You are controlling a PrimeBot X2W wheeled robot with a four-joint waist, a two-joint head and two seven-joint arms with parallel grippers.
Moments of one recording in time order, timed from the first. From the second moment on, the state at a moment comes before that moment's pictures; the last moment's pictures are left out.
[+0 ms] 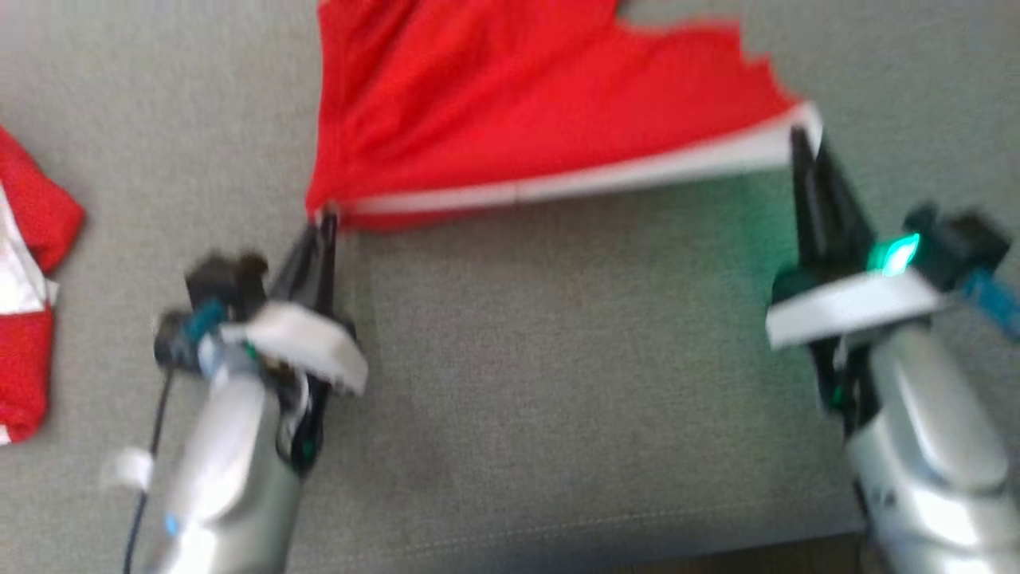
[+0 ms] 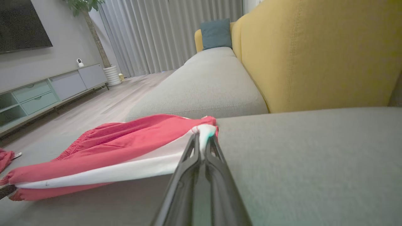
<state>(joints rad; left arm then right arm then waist) -0.43 0.06 -0.21 0.57 -0.22 -0.07 -0.26 -0.42 -0.16 0.18 0.38 0.34 0.13 -0.26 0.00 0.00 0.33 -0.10</state>
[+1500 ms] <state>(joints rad) -0.37 0.03 -0.29 0.43 -0.30 -0.03 -0.26 -0.59 -0.20 0.28 0.61 0.41 0.13 -0.25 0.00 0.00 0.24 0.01</state>
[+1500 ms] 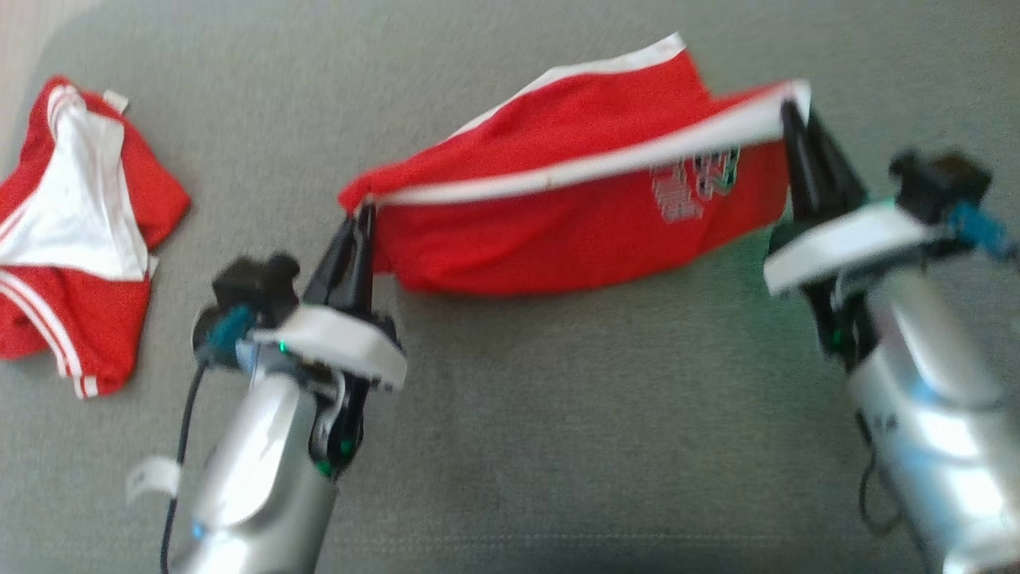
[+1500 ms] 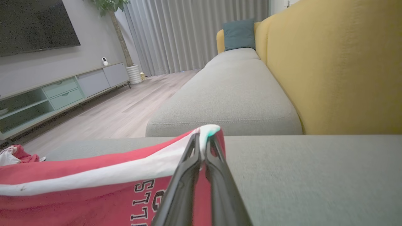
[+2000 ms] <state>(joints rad) -0.62 0.03 -0.38 0.50 -0.39 0.04 -0.26 -0.99 -0.20 0.22 0.93 0.26 0.13 -0.25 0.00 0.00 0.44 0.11</state>
